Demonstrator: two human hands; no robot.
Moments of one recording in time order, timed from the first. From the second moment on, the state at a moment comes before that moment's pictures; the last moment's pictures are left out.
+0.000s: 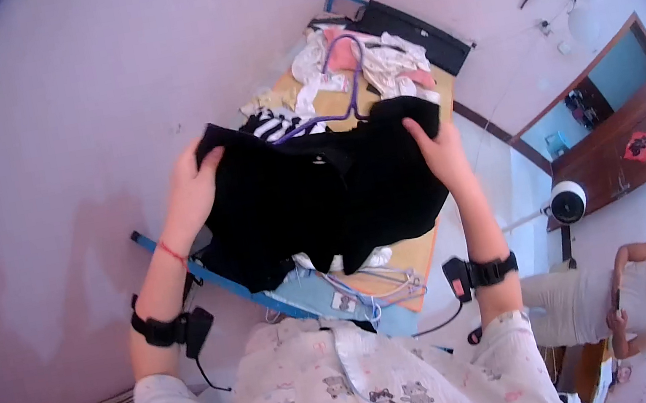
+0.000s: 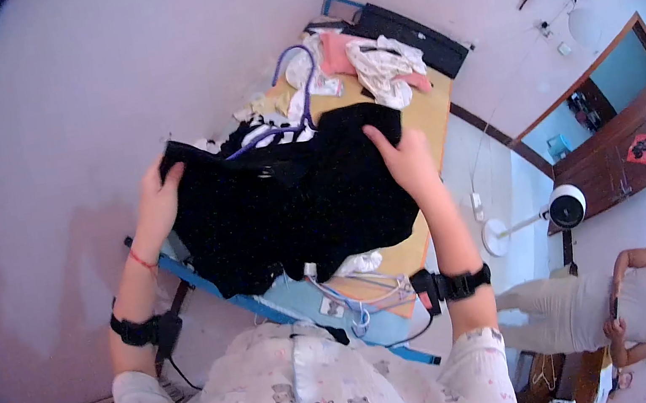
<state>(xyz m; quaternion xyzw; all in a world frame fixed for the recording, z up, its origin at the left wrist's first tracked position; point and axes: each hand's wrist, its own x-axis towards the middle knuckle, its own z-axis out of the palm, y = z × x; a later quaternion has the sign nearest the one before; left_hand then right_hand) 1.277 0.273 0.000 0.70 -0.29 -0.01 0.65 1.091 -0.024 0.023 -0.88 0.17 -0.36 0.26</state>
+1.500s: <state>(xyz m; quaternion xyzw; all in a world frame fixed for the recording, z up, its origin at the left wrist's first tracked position) 1.237 0.317 0.068 0.62 -0.25 -0.22 0.71 1.111 0.117 0.046 -0.80 0.06 -0.45 0.39</state>
